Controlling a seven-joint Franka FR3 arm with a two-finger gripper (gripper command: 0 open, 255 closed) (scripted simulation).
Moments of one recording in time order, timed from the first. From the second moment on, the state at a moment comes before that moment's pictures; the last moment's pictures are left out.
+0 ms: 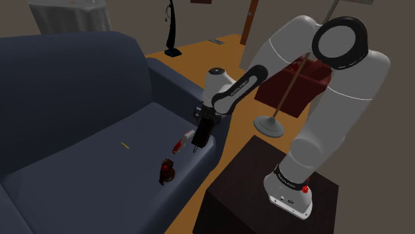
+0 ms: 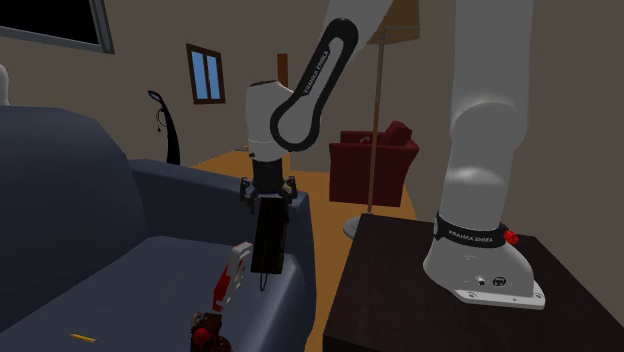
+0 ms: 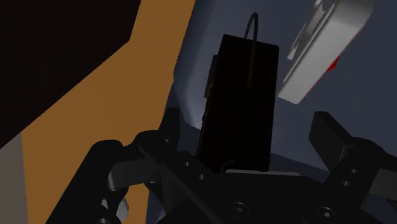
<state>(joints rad) -0.27 0.13 0.27 -2.51 -0.27 2.67 1.36</state>
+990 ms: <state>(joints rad) -0.17 0.42 0.08 -2.36 -0.56 2.82 1.74</state>
